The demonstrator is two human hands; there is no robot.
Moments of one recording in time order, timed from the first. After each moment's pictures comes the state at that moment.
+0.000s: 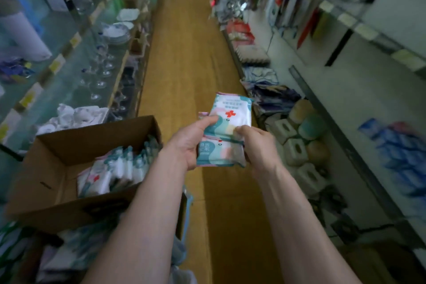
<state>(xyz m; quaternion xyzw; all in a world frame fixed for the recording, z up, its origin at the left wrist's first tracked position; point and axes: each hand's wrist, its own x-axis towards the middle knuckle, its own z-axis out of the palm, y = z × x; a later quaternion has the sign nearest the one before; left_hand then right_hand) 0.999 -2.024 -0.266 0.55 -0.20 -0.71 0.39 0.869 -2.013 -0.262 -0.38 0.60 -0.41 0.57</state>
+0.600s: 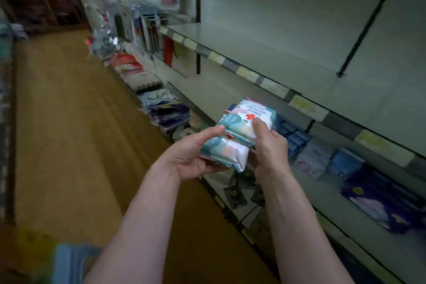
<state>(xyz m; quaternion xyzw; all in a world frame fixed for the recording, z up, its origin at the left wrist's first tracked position) 0.689 -1.972 -0.223 0.36 -0.37 -0.83 0.21 0.563 -1.908 -0.219 -0.12 0.60 -0.68 0.40</state>
